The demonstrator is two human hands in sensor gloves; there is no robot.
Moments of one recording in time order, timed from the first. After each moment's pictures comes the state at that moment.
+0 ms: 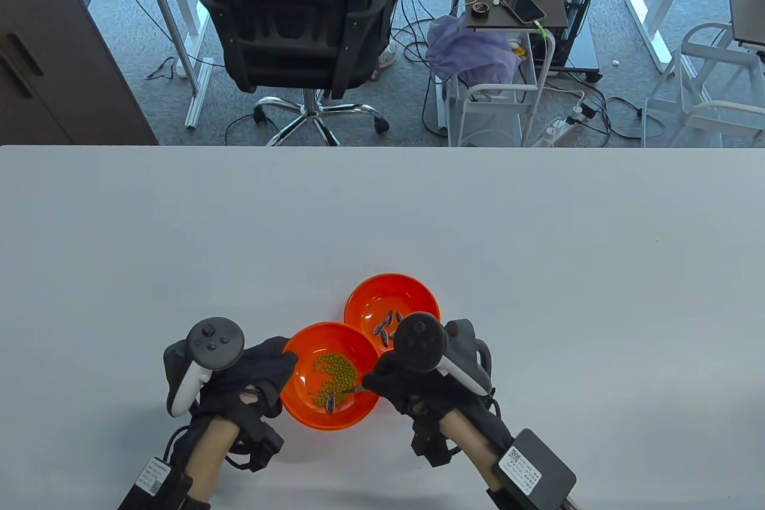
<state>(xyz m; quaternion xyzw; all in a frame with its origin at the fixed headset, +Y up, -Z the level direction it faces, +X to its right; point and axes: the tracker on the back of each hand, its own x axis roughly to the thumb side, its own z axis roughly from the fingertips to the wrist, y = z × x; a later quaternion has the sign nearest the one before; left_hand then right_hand) -0.245 -0.730 -0.245 -0.17 0.02 0.36 0.92 0.040 -0.688 -0.242 0.12 0.12 0.96 0.22</state>
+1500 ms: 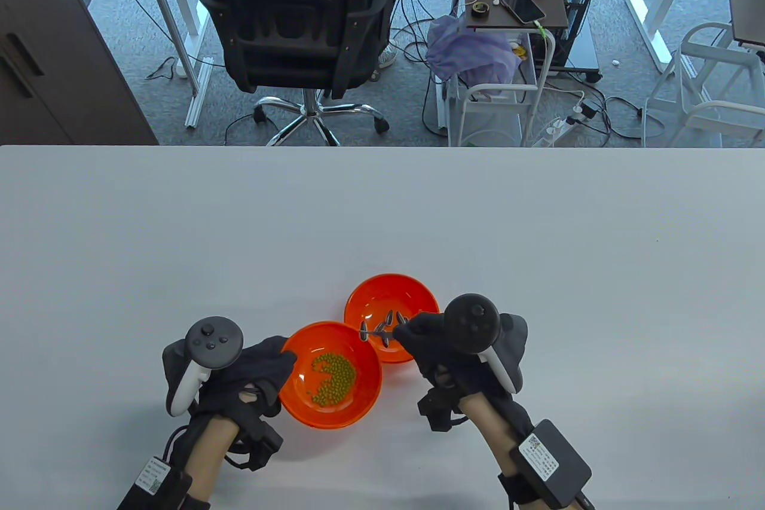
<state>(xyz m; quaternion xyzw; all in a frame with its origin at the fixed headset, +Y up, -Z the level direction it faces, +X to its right) -0.246 -0.731 -0.245 -0.17 0.02 0.36 0.92 0.100 -0.684 -0.268 -0.02 -0.01 0.95 0.32</state>
